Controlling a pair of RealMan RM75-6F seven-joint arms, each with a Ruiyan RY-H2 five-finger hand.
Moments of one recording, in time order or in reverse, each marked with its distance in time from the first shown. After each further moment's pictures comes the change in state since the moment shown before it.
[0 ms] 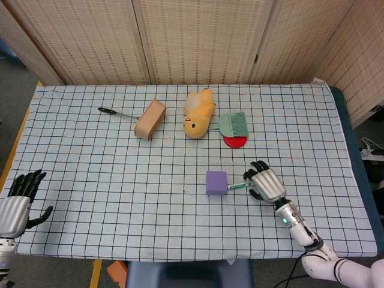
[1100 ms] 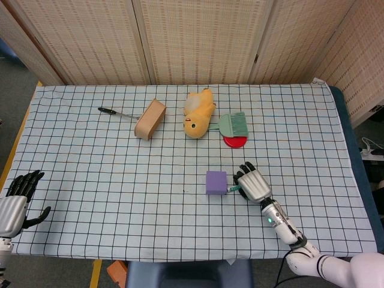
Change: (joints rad) left arm -0.007 0.026 0.006 0.004 -0.008 -0.036 -0.073; right arm 0.055 -0.098 -0.018 0.038 0.069 -0.023 -0.159
